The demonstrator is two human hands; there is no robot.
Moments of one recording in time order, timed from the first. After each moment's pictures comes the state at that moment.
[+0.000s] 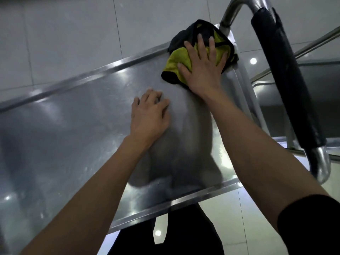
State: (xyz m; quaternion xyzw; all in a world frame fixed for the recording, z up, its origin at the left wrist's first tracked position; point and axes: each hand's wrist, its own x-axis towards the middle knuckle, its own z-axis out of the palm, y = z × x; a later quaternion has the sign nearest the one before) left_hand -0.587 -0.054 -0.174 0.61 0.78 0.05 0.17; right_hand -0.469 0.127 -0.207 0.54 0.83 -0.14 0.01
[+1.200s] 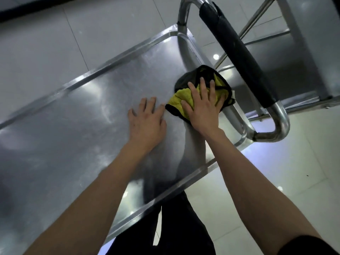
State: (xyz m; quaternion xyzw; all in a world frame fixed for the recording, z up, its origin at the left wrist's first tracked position) left_hand -0.523 -0.091 -0.172 0.69 0.70 -0.04 0.19; right_hand -0.332 -0.023 -0.208 0.66 0.74 -0.12 -0.02
